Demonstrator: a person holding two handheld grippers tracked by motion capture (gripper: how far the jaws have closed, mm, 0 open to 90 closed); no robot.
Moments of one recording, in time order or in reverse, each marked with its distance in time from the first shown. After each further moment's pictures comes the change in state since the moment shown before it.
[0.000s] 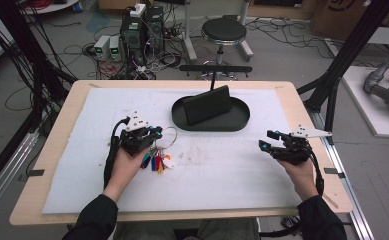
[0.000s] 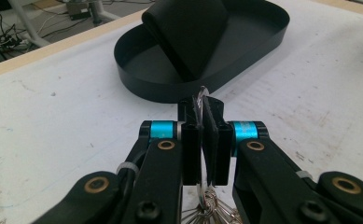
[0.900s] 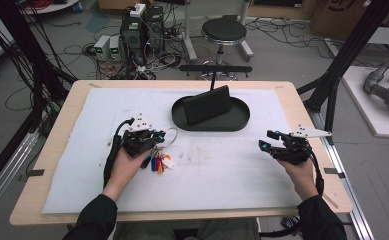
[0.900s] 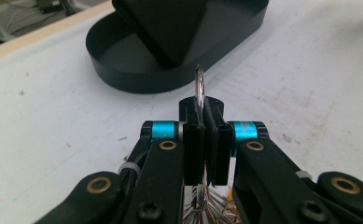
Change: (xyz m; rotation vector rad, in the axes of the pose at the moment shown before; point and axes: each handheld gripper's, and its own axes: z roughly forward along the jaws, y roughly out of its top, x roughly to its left) left arm 0.003 -0.002 0.004 0.022 -0.094 0.045; right arm 0.000 0.000 0.000 0.002 0.000 0.000
